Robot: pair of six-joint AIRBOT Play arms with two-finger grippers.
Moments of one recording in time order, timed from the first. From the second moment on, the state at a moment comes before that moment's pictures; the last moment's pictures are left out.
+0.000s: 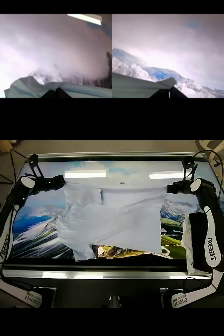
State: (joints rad) left arm 0.02 -1.76 1.63 0.97 -0.69 -1.41; right arm -0.13 -1.72 1.57 -1.31 0.66 1.14
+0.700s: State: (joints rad) left arm 0.10 -1.77 1.61 1.18 -1.34 -1.42; right arm -0.08 -1.74 1.49 -1.32 1.28 1.06
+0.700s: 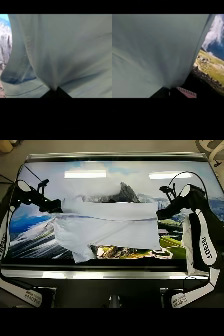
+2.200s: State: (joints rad) left arm 0.16 -1.25 0.63 0.97 -1.05 -1.37; right arm -0.22 -1.47 1.03 -1.31 1.43 0.95
